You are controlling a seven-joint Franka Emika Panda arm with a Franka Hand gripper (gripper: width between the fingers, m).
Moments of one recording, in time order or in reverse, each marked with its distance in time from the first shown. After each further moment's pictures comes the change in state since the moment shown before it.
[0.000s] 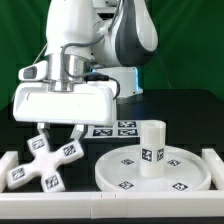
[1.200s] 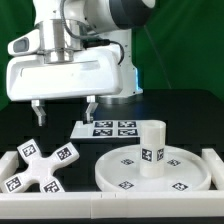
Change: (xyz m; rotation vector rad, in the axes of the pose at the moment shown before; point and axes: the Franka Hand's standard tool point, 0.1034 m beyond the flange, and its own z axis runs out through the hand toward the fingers) arm 0.049 -0.025 -0.042 0.091 -0.060 -0.083
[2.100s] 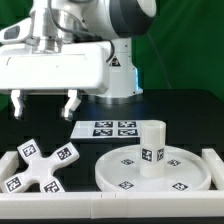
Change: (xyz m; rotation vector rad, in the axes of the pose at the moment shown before) arm 0.041 0.017 -0.005 -0.089 0.225 0.047
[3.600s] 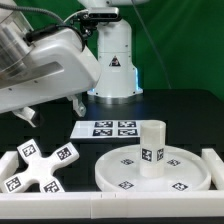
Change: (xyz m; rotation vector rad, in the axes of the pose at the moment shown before) arm 0.028 -0.035 0.010 0.255 -1.022 0.071
